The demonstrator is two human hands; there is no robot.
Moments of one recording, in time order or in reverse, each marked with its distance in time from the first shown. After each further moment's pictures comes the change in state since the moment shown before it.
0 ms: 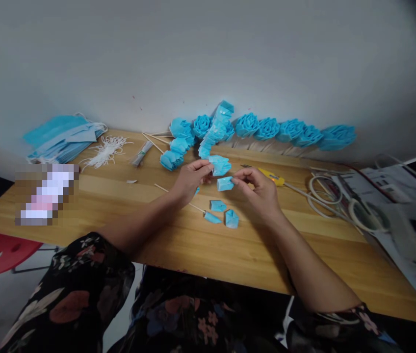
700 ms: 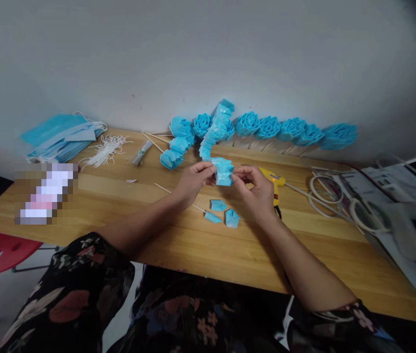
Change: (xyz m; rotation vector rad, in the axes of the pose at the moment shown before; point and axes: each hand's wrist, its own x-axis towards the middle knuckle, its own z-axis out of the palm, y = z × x) left_hand -0.005 -0.005 0.003 -0.025 -0.050 -0.003; right_hand -0.003 0.003 0.014 -0.064 0.144 -0.006
